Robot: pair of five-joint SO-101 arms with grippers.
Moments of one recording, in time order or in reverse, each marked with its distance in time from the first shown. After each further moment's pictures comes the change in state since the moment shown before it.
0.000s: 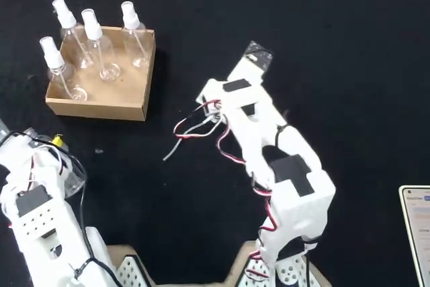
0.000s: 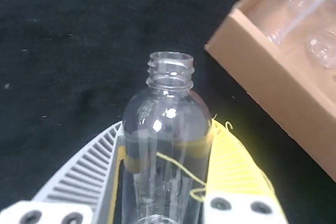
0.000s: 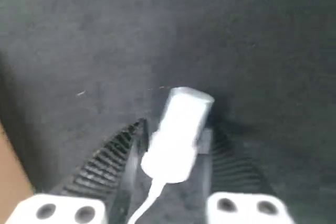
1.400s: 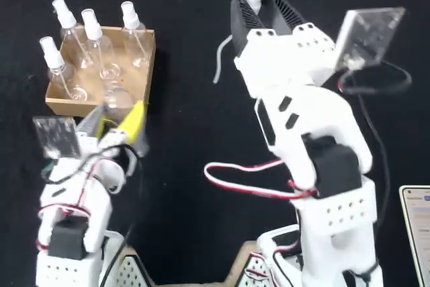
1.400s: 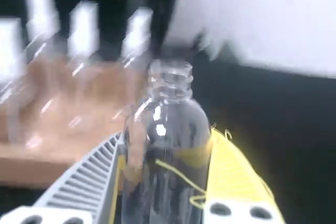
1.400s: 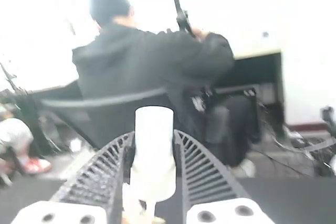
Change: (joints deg) left arm 40.7 -38.0 -1.5 7.4 0.0; right arm 1.7 -65.8 0.0 -8.3 35.4
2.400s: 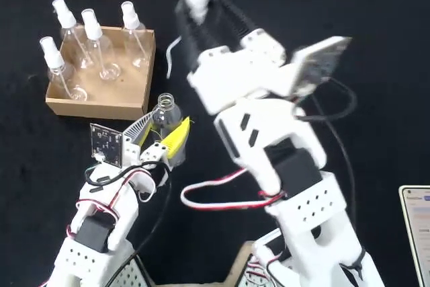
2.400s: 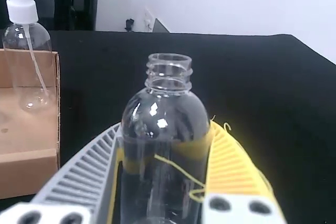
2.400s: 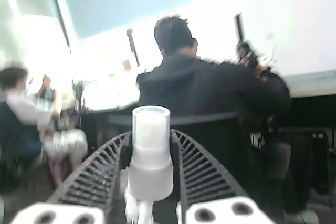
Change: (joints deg) left arm 15.2 -4.4 19.0 -18.4 0.0; right arm -14.0 -1.4 15.5 -21.1 5.4
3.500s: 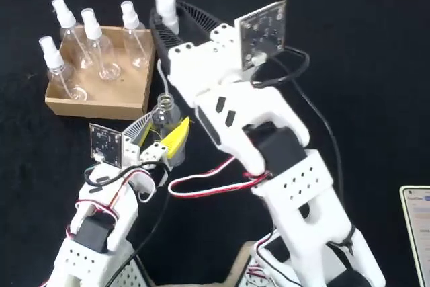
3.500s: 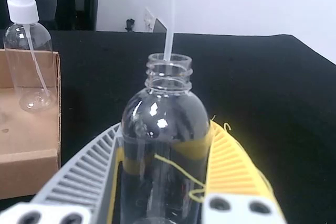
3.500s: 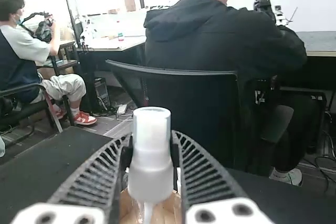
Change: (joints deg) left arm -0.1 0.0 0.0 -0.1 0.0; right arm -2.1 10.5 -10.0 9.3 3.3
